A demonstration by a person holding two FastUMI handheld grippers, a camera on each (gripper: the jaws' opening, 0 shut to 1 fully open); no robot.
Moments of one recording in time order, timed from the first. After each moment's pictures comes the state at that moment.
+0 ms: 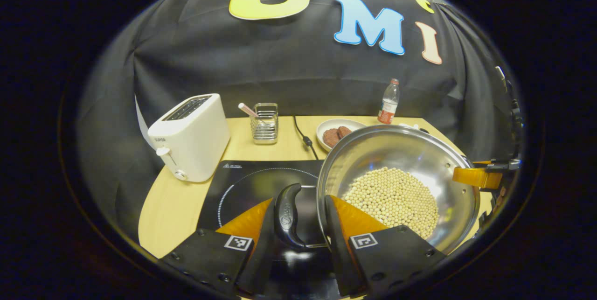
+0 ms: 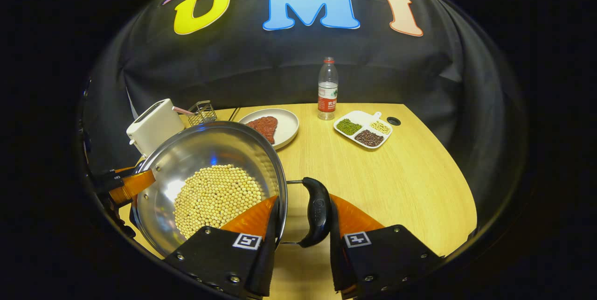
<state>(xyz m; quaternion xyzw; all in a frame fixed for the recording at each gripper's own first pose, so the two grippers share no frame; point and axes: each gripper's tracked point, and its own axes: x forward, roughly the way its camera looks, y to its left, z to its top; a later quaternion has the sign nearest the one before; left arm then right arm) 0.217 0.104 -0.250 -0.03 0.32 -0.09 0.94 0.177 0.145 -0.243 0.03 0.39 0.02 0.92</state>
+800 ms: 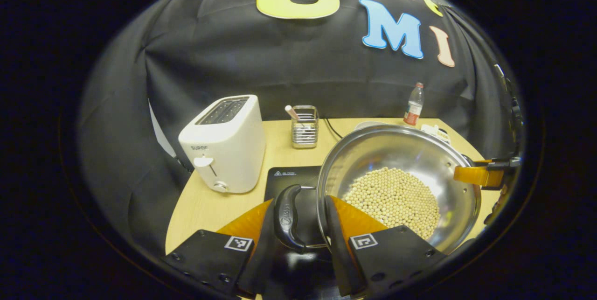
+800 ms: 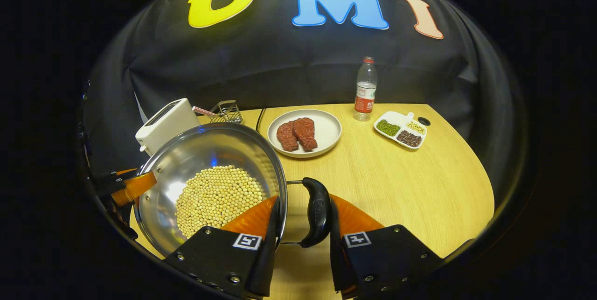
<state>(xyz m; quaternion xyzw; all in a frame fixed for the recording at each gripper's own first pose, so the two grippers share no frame) 0.244 0.218 -0.264 -0.02 0.32 -0.07 0.95 0.205 0.248 -0.254 0.05 0.39 0.05 0.92</state>
